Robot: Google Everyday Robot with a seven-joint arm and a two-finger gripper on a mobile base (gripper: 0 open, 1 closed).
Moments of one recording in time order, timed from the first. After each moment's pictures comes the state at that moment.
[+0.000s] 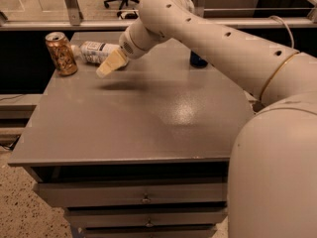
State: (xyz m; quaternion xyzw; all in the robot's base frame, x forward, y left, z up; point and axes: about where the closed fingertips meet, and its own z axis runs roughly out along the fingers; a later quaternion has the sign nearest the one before) arm 0.741 0.106 0.863 -0.44 0.80 0.15 0.37
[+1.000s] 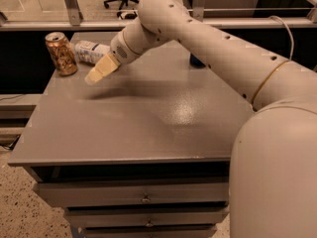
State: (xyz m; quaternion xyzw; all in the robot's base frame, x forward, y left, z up) arm 0.704 0.144 0.861 -0.50 0.76 0.24 0.34
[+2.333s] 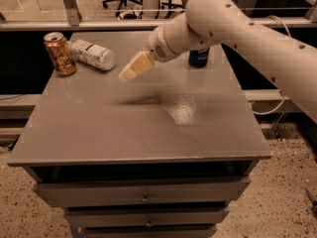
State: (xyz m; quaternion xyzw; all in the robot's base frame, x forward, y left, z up) arm 0.681 0.041 0.899 -0.49 0.74 0.19 0.42
